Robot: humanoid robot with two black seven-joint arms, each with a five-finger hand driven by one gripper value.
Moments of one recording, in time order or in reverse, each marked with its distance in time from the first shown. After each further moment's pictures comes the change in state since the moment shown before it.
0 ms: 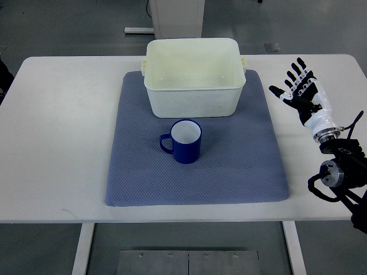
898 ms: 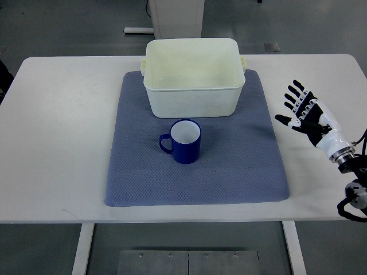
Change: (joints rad) left arm 0.000 0.000 0.000 0.000 0.000 0.000 0.000; right arm -0.059 -0.164 -0.157 0.013 -0.003 0.213 0.047
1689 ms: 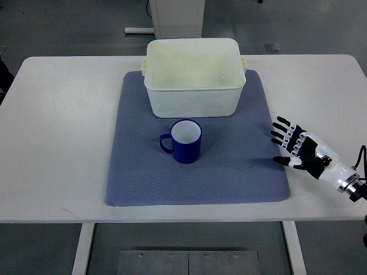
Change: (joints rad) left arm 0.000 0.000 0.000 0.000 0.000 0.000 0.000; right arm -0.077 -0.117 -0.109 0.136 -0.052 0.183 0.000
